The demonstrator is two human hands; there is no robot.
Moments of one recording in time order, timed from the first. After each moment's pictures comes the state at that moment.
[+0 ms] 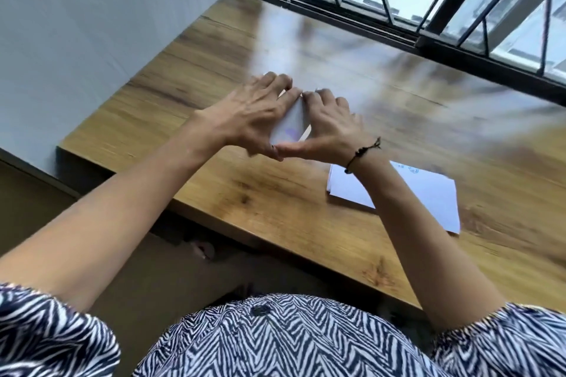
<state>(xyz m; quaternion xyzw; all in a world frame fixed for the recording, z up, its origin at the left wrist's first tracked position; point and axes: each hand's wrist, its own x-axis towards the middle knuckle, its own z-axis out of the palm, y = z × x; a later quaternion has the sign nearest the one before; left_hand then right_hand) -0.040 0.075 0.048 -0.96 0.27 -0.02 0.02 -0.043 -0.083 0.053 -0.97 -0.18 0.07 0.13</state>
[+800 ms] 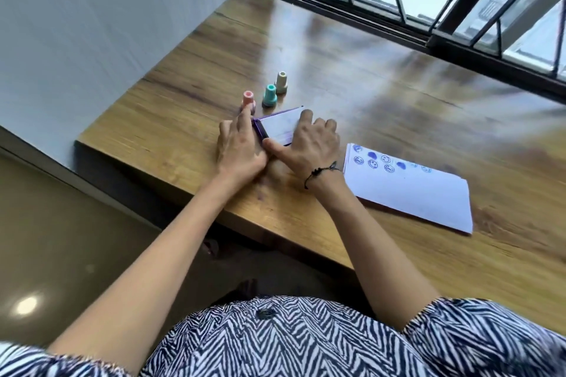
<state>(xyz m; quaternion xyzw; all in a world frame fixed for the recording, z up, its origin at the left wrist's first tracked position) -0.086 0.085 -0.031 -0.93 -0.07 -0.10 -0.35 -0.056 -0.031 -0.005 -0.99 -0.06 -0.01 0.13</state>
